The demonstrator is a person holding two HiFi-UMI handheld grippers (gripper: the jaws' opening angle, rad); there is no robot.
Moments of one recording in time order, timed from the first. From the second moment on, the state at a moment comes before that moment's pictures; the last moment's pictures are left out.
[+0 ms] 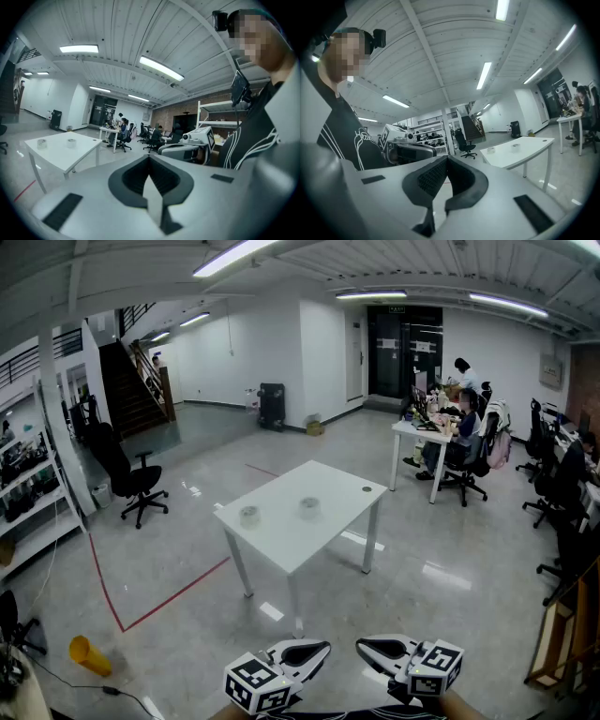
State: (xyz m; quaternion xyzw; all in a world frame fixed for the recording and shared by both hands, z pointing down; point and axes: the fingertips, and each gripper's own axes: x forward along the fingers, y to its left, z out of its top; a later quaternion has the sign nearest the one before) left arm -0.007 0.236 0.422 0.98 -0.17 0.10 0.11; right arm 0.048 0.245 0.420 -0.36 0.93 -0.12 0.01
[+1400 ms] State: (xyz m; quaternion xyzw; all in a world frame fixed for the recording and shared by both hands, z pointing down) left arm 0.057 0.197 0.455 0.98 -0.13 0.11 0.13; right arm 0.105 0.212 0.463 -0.36 0.92 -0.15 0.00
